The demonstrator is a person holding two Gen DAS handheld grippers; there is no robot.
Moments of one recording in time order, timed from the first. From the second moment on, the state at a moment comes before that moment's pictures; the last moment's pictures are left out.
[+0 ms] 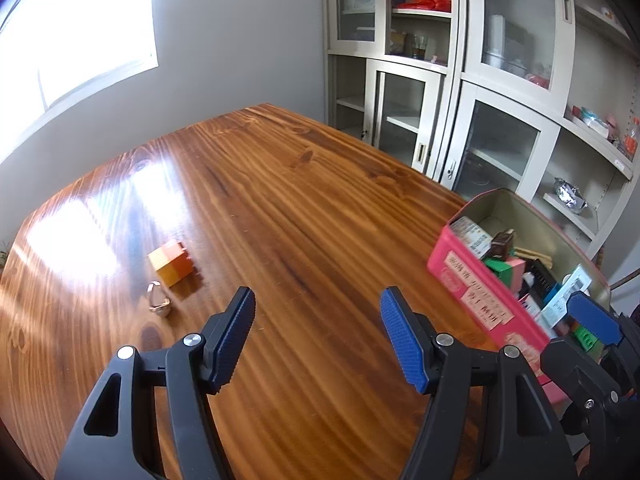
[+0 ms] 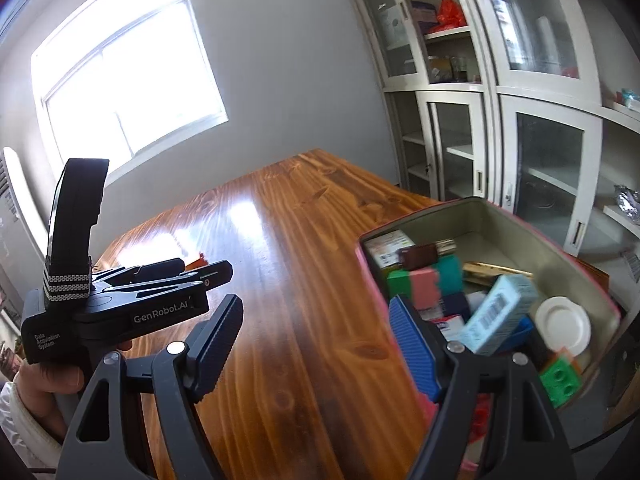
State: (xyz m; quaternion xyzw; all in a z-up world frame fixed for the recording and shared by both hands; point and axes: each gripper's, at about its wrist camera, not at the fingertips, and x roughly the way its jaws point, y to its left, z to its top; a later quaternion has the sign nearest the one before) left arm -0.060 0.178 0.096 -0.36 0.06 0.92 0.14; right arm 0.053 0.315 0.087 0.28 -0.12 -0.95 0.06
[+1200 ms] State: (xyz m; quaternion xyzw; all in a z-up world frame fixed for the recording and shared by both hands) left arm -0.156 0.048 0.023 -0.43 0.05 0.90 0.01; right arm -0.049 0.218 0.050 0.37 -0.06 -0.92 0.12
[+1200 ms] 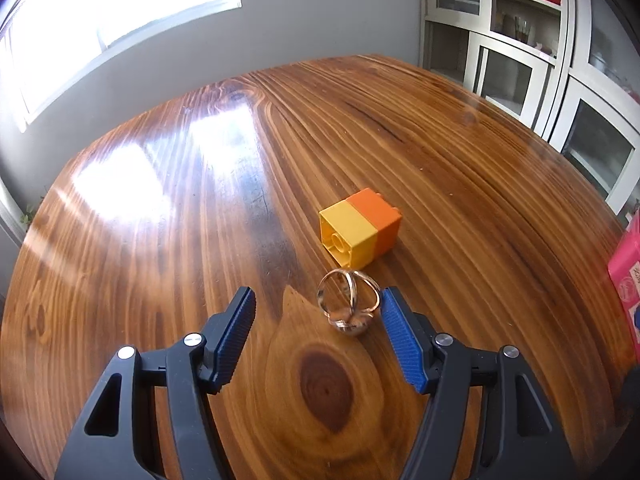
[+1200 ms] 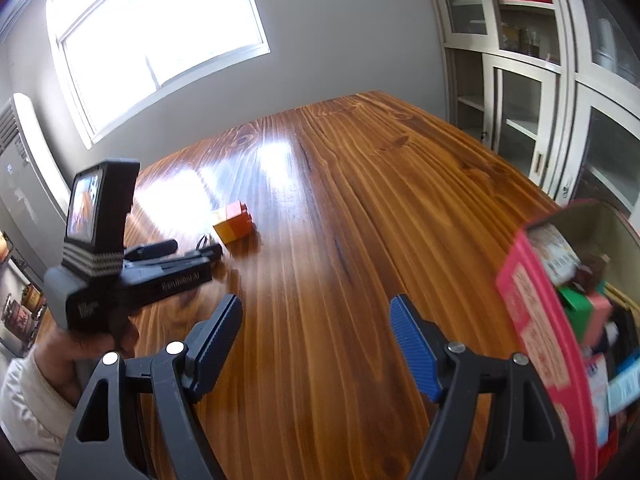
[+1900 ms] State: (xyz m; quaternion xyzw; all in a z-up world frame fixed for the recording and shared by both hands) left arm -0.133 -0.036 0.035 -0.42 0.01 0.91 -0.03; right arm -0.186 0.082 0.012 0.43 0.02 -0.88 0.22
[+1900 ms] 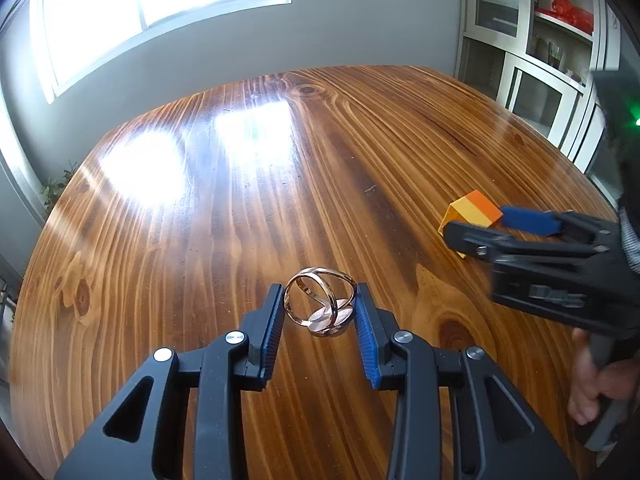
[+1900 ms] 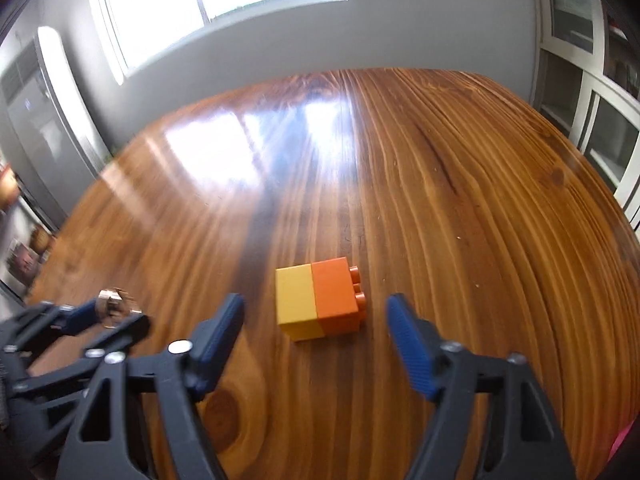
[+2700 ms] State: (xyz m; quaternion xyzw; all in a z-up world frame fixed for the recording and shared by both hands) left arm -0.092 0.061 0.069 -0.38 0.05 0.92 0.06; right arm -0.040 0.195 0.078 0.35 -0.05 -0.92 0.15
